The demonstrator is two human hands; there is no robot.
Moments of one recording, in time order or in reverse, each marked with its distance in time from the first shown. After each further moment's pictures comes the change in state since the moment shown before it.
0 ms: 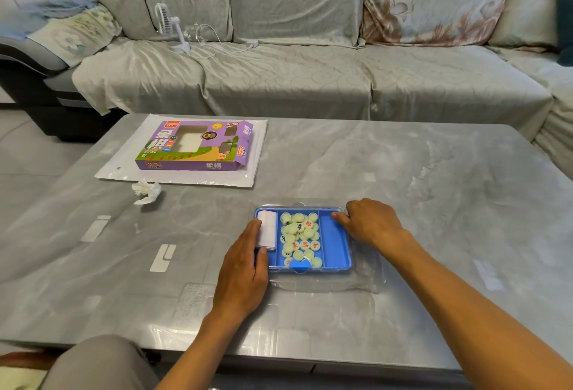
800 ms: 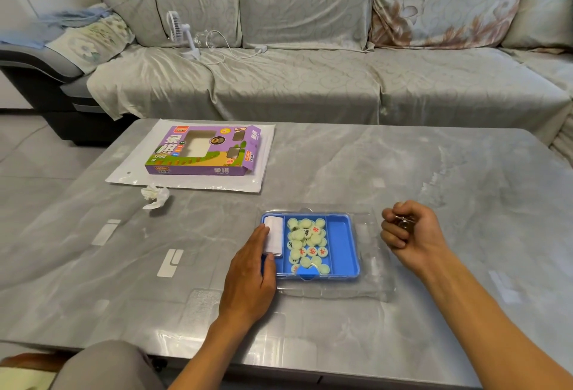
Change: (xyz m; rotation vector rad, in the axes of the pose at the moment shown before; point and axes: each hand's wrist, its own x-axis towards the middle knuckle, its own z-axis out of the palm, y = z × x) left_hand -0.001 0.000 0.001 0.001 0.026 0.012; right_hand -0.030 0.030 -0.011 2.268 -0.047 0.391
